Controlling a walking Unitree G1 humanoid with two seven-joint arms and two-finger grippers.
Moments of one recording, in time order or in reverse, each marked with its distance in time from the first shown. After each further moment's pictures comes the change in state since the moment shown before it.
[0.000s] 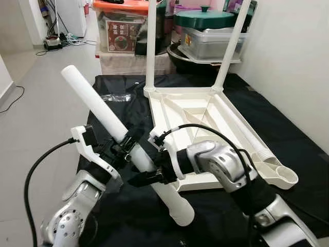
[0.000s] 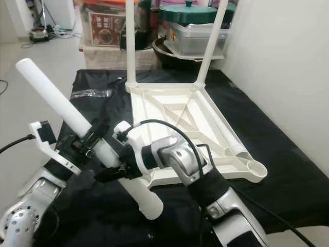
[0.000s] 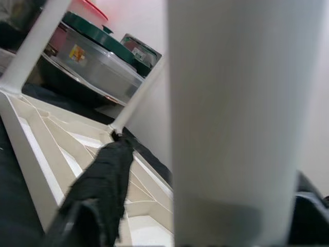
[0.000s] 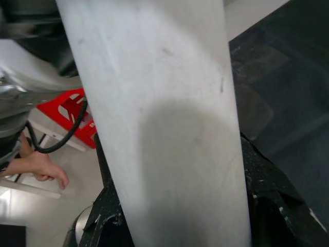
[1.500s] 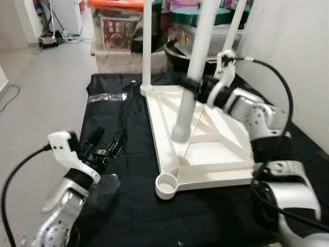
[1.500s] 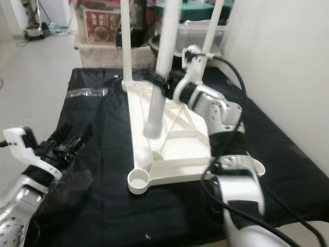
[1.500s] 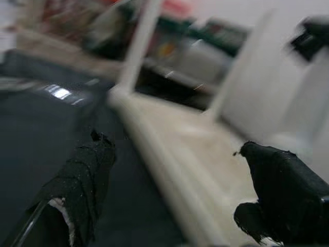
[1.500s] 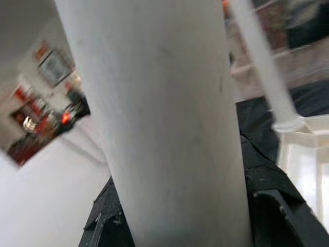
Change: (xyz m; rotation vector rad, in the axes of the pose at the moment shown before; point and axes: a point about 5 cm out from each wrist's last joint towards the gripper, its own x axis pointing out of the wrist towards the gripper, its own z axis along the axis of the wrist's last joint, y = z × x) left arm -0.035 0.026 0.012 0.357 0.041 0.306; right arm -0.118 -0.083 0.082 0.217 -0.797 -0.700
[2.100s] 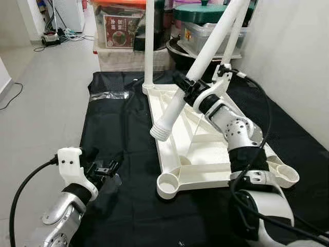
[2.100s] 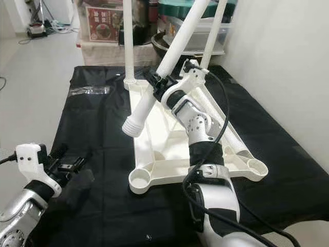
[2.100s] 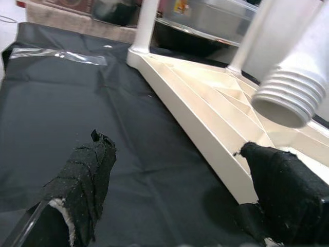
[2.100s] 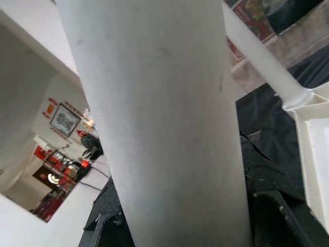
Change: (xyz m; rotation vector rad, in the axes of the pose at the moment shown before) left arm -0.013 0.005 -0.020 0.100 0.127 -0.005; right arm 0.010 0.010 -0.031 0.245 -0.091 -0.053
